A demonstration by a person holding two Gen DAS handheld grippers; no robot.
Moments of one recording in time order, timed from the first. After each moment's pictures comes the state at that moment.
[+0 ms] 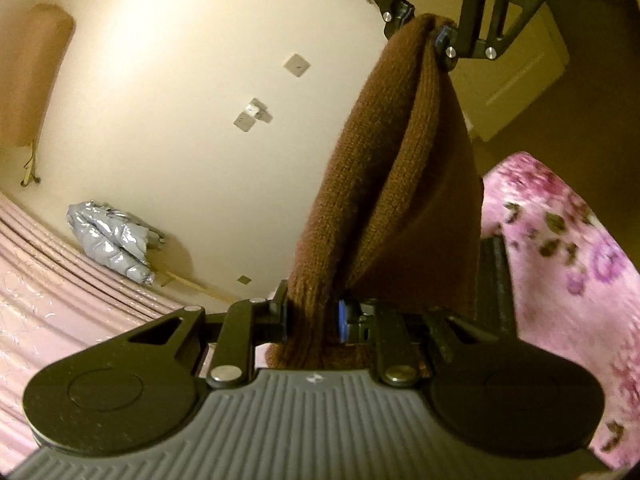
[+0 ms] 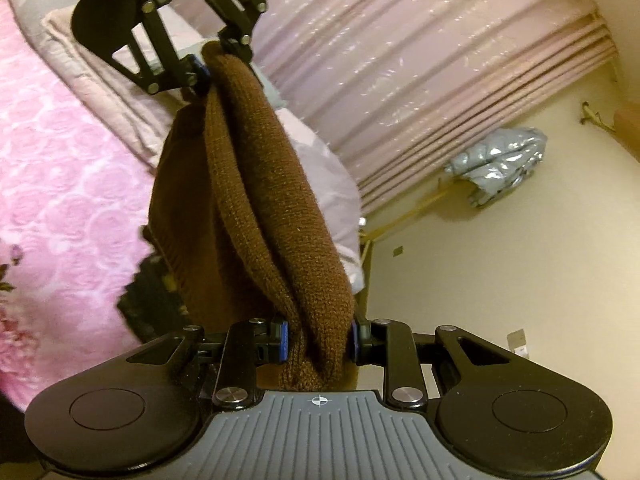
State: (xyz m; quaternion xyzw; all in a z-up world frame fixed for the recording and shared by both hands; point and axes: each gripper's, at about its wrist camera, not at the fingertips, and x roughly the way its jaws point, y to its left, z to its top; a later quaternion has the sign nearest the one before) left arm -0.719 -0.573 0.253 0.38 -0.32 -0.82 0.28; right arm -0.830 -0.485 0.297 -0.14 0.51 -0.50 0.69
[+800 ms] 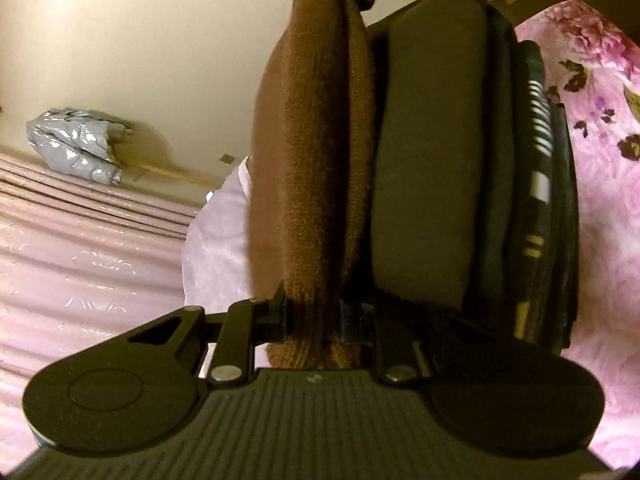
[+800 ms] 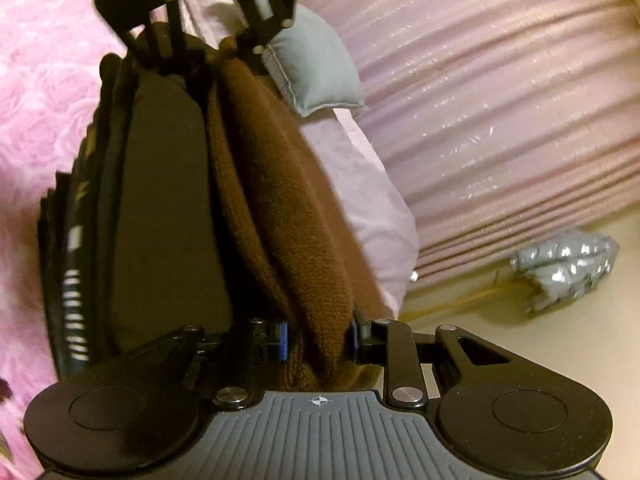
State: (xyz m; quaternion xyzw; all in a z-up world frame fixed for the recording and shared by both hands) left arm -0.847 -0.702 0.023 0.54 -0.28 -0.71 0.34; right arm -0.963 -0.639 0.064 -0.27 0.50 -0.35 0.74
